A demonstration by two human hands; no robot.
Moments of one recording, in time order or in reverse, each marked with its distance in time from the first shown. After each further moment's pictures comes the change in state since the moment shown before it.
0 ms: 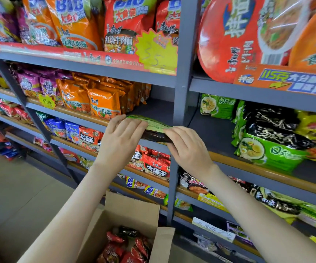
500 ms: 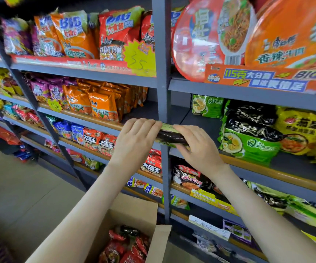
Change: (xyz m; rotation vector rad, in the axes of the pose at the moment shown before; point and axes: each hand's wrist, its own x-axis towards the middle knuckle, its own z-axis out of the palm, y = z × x) left_hand 0.033 0.081 -0.050 0.002 -0.029 0.024; right_hand -0.032 0.027 -0.070 0.145 -0.059 0.150
